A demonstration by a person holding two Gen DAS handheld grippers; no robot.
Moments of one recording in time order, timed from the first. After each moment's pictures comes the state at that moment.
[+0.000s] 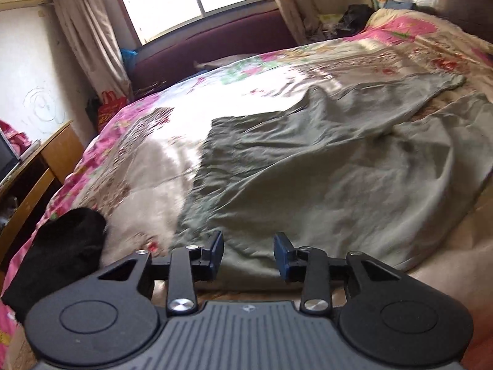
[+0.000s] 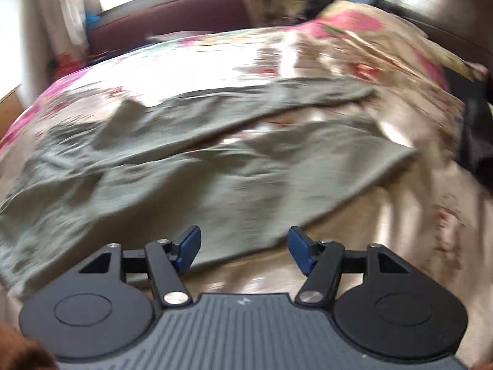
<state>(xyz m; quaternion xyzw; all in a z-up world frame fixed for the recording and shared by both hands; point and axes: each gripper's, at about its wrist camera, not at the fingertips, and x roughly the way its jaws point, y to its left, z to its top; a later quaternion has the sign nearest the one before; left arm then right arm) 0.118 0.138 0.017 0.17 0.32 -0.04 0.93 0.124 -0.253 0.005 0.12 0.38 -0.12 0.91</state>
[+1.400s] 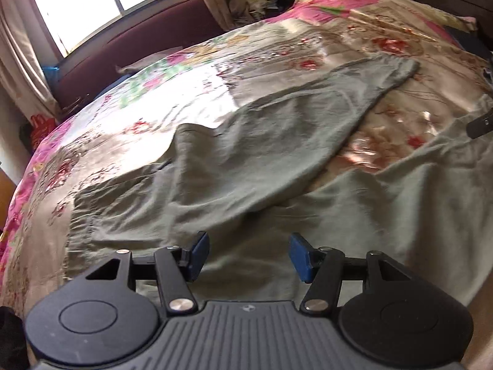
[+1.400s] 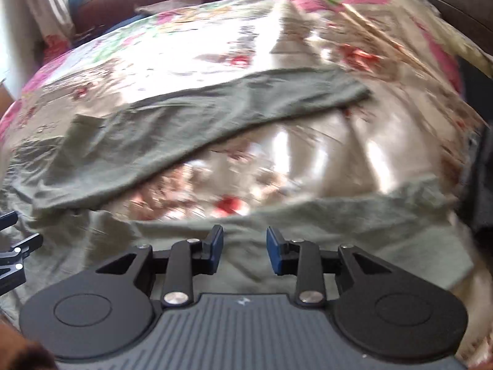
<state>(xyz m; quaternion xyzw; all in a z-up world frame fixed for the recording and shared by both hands) 0.243 -0.018 0.019 0.21 0.38 -0.13 0.89 0.245 -0.267 0.035 0.06 0.46 0.01 0.89</state>
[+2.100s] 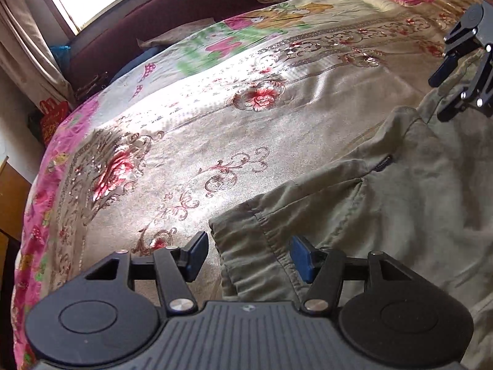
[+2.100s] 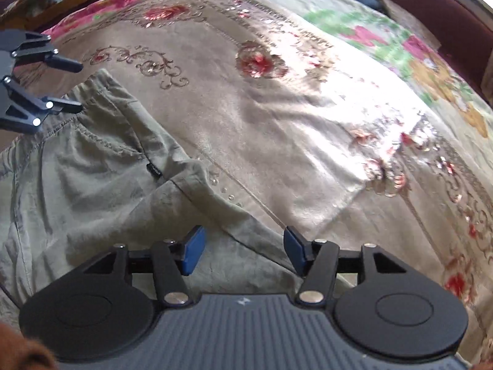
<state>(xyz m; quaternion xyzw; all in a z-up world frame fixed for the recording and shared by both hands) 0.450 0.165 0.005 0.23 0.42 -0.11 0.87 0.503 -0.079 -0.005 -0.23 0.49 0.33 0.78</state>
